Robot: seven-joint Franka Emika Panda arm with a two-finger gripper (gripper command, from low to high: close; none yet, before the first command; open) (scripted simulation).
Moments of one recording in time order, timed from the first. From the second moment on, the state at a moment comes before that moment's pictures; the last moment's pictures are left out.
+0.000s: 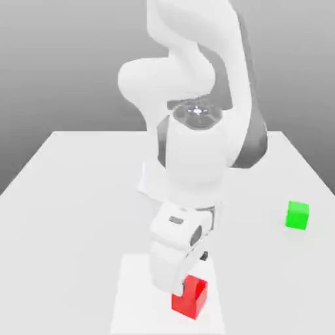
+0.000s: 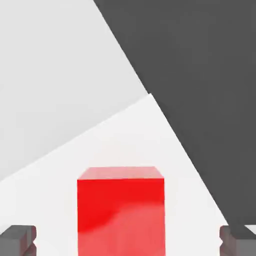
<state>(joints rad) 0.26 0.26 -0.15 -2.57 0.12 2.83 -0.27</state>
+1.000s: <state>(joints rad) 0.83 -0.10 0.18 -2.77 0.09 2.67 -0.80</state>
